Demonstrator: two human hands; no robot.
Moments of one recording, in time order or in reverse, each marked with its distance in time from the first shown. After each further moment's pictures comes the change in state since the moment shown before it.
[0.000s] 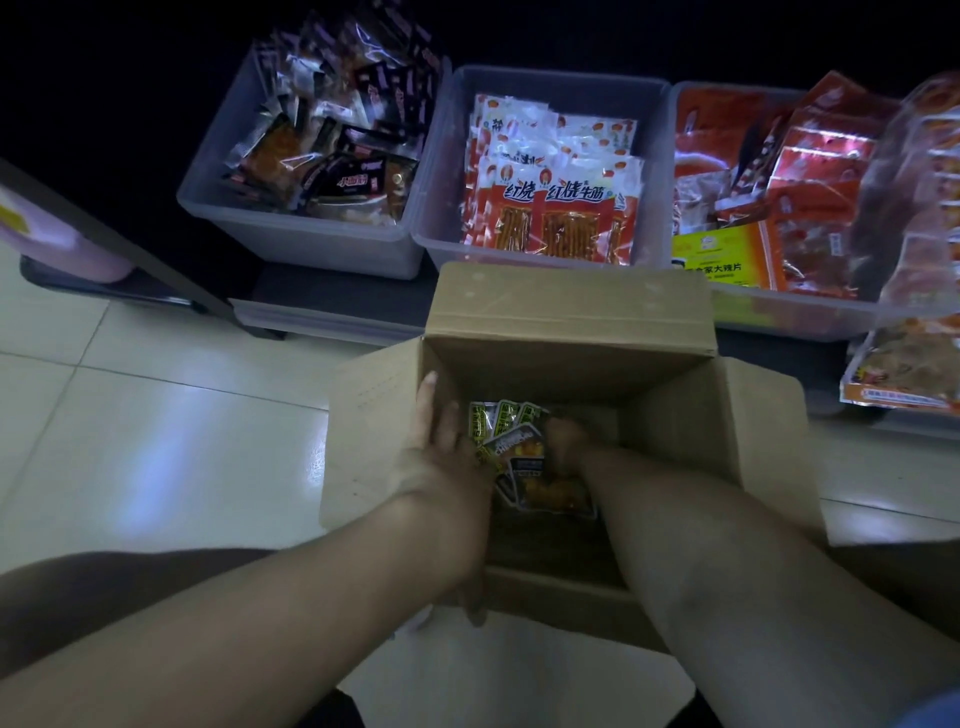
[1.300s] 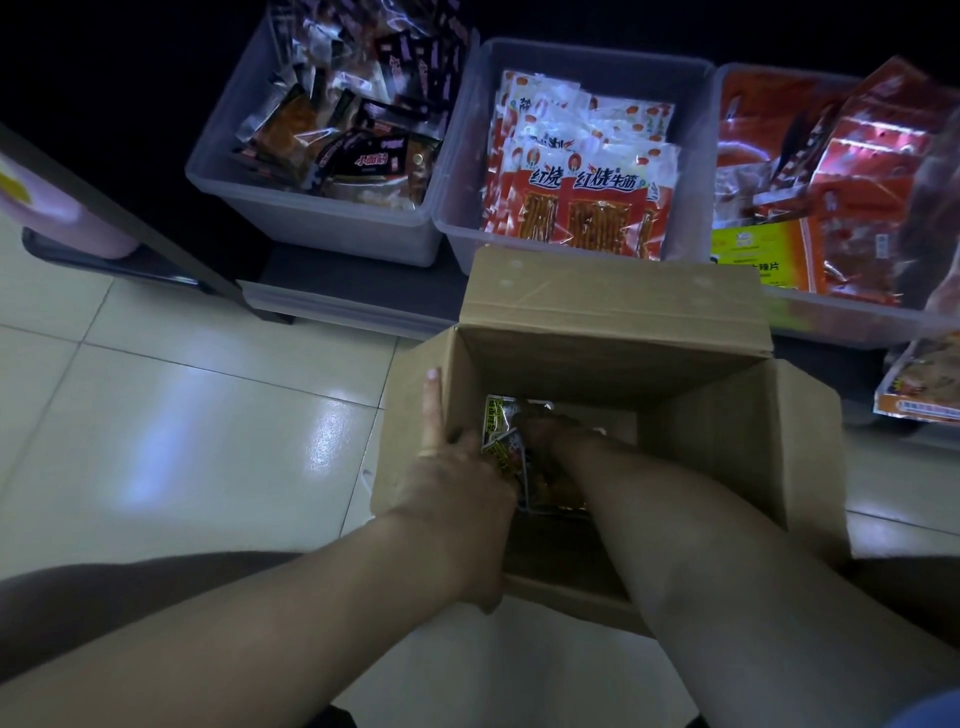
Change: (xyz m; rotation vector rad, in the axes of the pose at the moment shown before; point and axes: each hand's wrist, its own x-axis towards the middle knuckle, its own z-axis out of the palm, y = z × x) left_hand 0.000 -0.005 0.019 -0.172 0.177 0.071; right_hand 0.089 -0.005 0.044 -0.138 -0.069 -0.183
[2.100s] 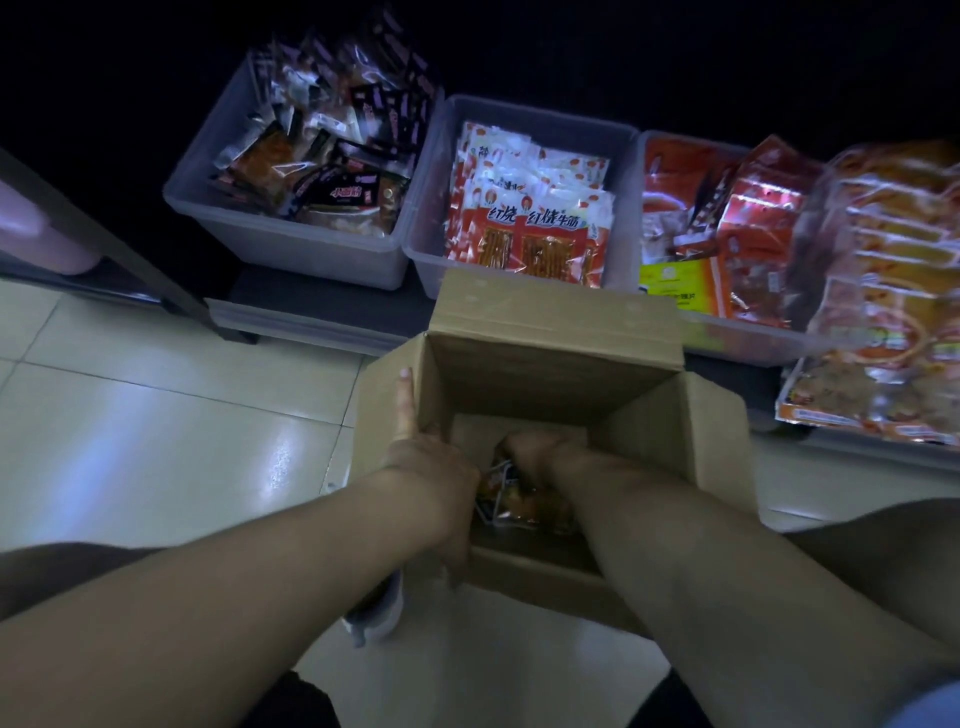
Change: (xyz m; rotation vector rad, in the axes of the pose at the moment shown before) left_hand 0.005 -0.005 -0.008 -0.011 0.026 0.003; right_hand -0.107 -0.018 -0.059 -0.078 -0.032 0.021
